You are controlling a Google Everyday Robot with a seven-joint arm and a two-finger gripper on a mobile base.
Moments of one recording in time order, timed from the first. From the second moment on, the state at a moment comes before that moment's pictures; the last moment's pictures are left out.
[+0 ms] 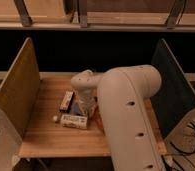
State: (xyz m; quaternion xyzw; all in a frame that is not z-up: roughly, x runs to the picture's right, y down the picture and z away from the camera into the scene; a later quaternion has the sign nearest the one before) arm -0.038 0.166 0.885 -0.32 0.31 0.55 0.71
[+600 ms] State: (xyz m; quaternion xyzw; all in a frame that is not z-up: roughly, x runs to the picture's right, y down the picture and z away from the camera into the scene) arm 0.028 0.136 0.854 -0.24 0.35 0.57 0.70
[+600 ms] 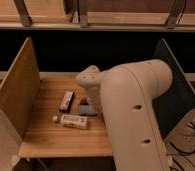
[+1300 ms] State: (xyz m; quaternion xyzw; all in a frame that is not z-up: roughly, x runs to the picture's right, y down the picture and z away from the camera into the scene) arm 0.033 0.123 0.824 -0.21 0.32 0.59 0.72
